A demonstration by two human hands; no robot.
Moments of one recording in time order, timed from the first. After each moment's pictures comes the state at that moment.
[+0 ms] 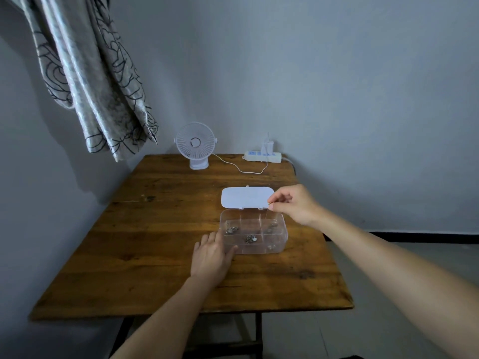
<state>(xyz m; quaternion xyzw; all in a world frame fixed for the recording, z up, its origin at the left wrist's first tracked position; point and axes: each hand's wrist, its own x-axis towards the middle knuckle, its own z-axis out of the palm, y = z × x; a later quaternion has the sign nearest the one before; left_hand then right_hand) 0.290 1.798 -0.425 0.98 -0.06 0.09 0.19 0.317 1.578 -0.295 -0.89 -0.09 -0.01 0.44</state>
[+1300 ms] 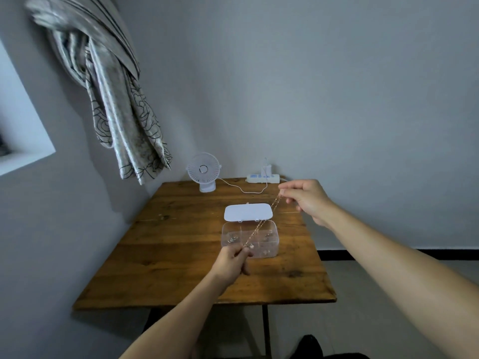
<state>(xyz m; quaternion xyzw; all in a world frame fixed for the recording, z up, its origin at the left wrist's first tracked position) 0.202 1.759 -0.339 0.81 -0.04 -0.09 0.58 0.249 1.546 -0.226 -0.79 -0.02 -0.08 0.61</state>
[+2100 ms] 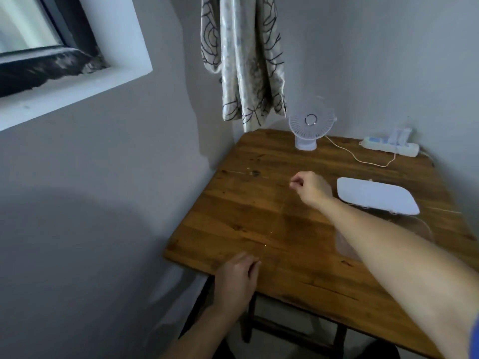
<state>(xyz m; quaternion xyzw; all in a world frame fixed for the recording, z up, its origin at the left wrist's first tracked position) 0.207 1.957 -0.453 0.93 0.02 0.21 0.30 0.440 1.803 -0.383 -0.95 -0.14 0.00 0.29</state>
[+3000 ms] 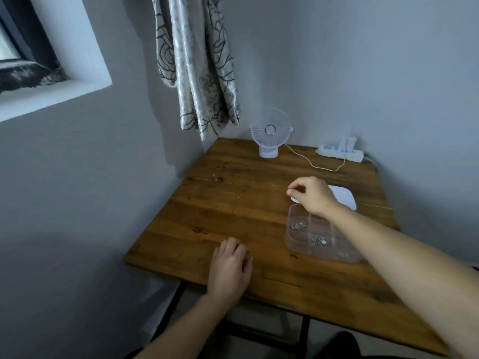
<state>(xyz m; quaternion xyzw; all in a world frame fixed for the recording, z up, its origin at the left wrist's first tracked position) 0.227 1.889 -0.439 0.95 -0.03 0.20 0.22 0.401 1.692 -0.342 -0.93 -0.17 -0.03 0.31</state>
